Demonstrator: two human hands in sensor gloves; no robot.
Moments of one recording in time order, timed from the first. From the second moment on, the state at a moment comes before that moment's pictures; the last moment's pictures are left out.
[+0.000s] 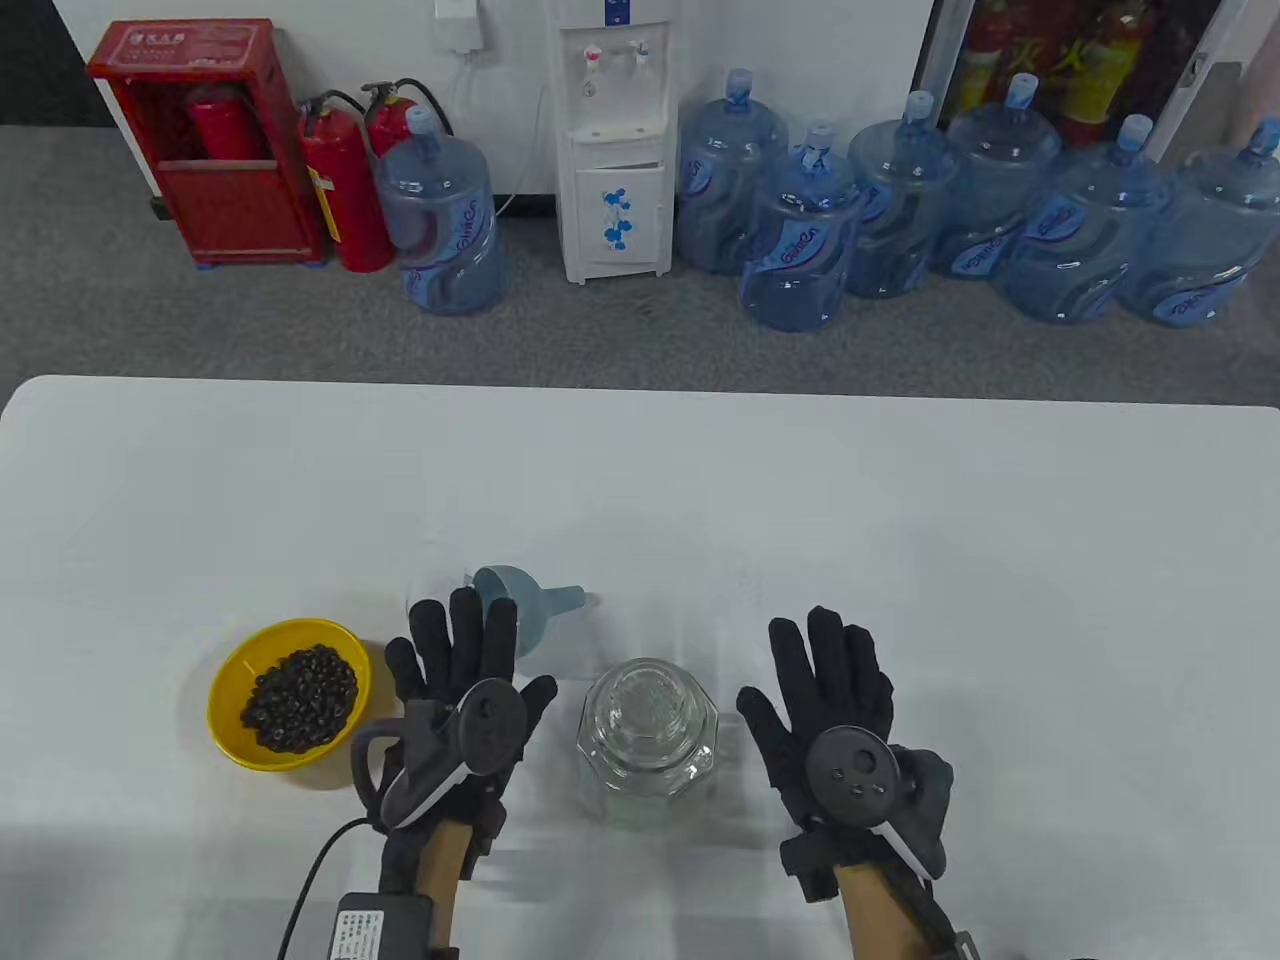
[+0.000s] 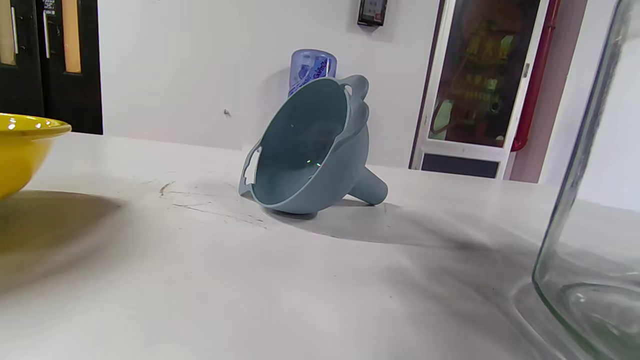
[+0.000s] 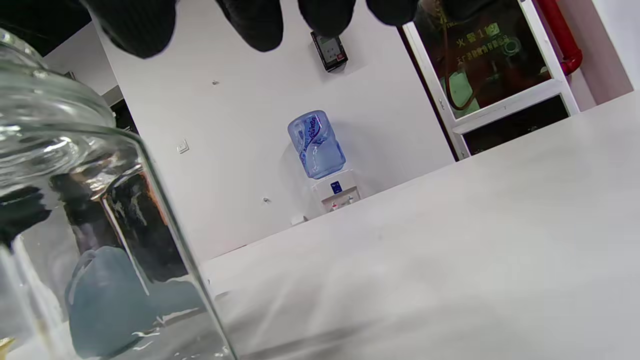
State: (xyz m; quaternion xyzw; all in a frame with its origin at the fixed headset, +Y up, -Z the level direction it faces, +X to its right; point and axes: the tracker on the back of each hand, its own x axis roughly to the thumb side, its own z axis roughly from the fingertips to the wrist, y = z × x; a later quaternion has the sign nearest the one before) left_hand -0.180 -0.709 -0.276 0.02 -0.04 0.06 1.00; right_hand 0.148 -0.707 -0.244 0.04 -0.13 0.96 0.23
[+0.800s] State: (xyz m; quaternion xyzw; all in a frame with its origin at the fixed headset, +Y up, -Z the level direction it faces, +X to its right) left_hand -0.185 -0.708 -0.277 0.02 -0.03 0.07 1.00; right_hand 0.160 -0.714 -0.250 0.02 -0.10 0.97 0.24
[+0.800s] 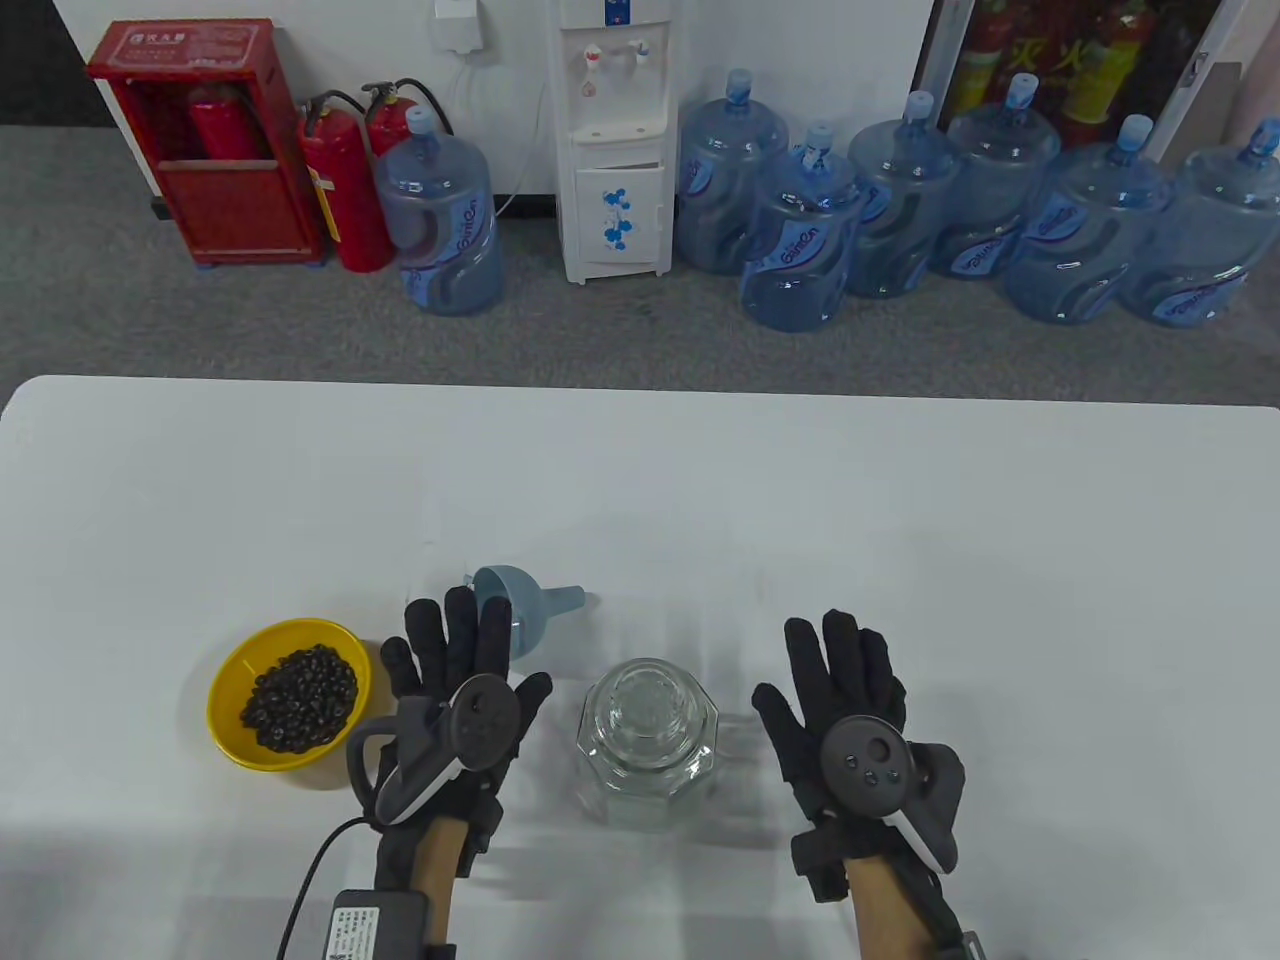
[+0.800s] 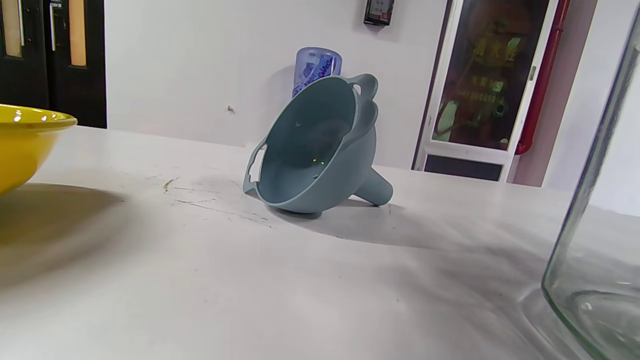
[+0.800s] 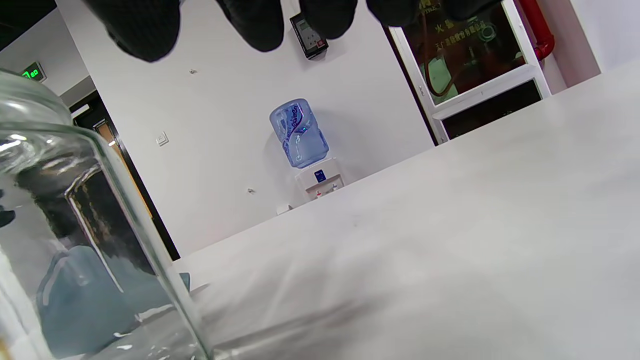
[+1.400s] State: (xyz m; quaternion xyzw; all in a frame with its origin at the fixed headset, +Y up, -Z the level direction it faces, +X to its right) left_hand -0.186 -0.707 -0.281 0.02 -0.03 0.07 1.00; right_hand 0.084 -0.649 -0.225 0.20 -0.13 0.94 0.26
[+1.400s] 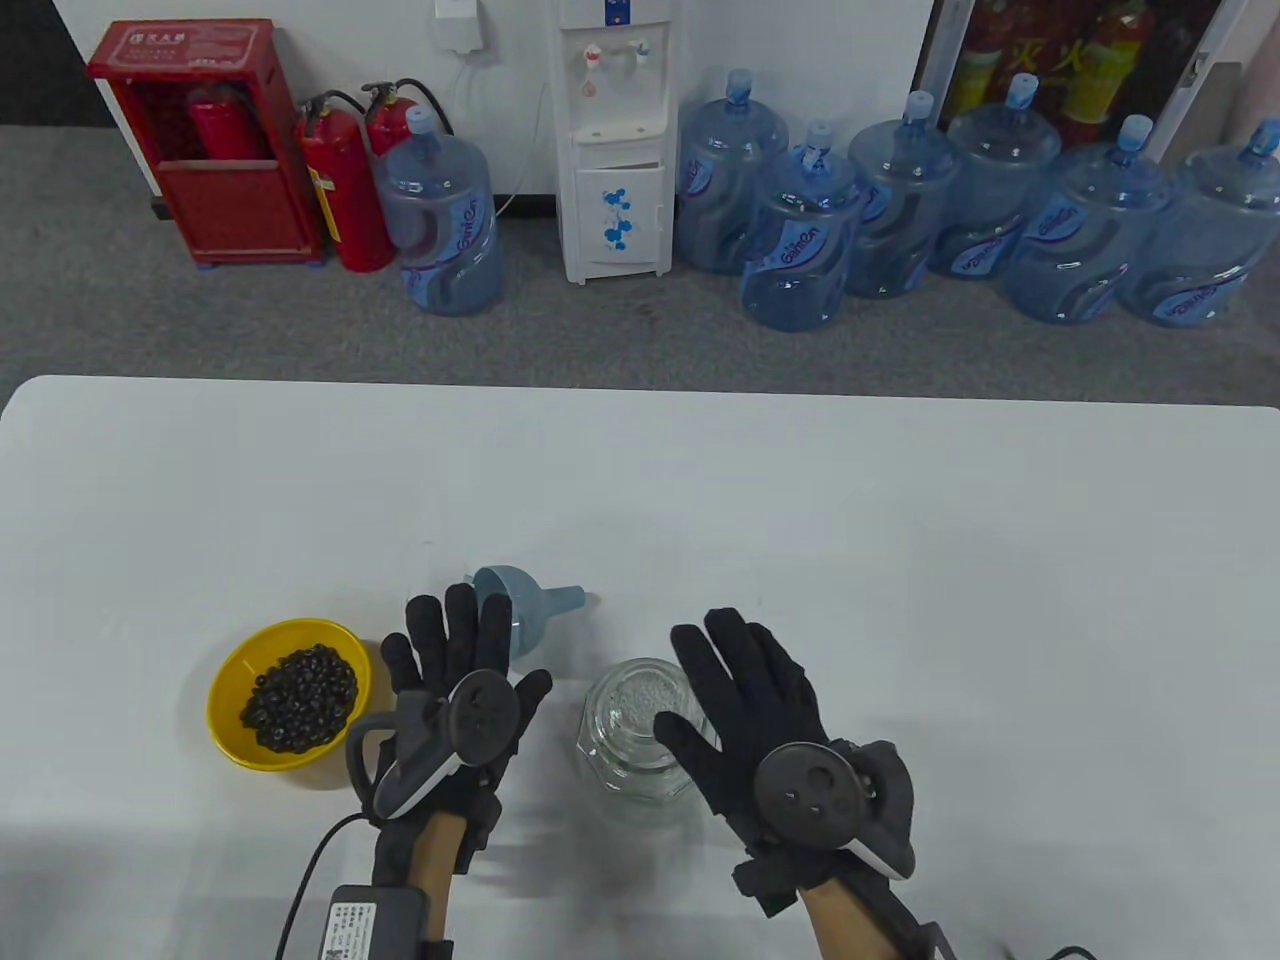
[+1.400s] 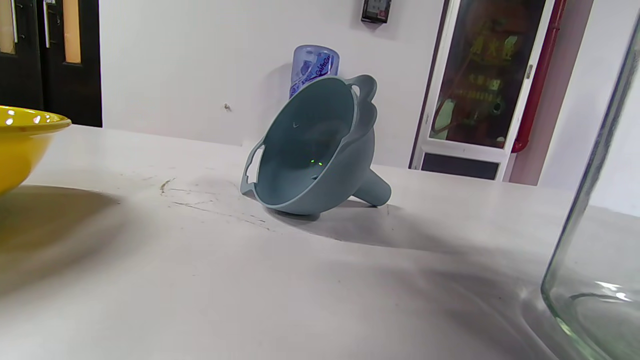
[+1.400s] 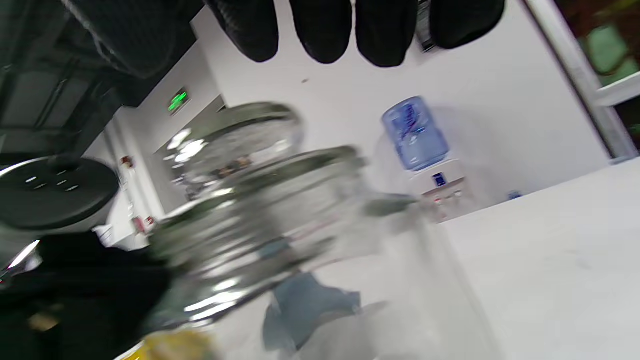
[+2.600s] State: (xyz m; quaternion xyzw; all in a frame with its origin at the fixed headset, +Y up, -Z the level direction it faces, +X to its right) left_hand -0.189 -0.708 -0.282 0.00 -0.03 0.08 1.00; right_hand 0.044 -0.642 -0.239 0.21 -0.07 0.96 0.14
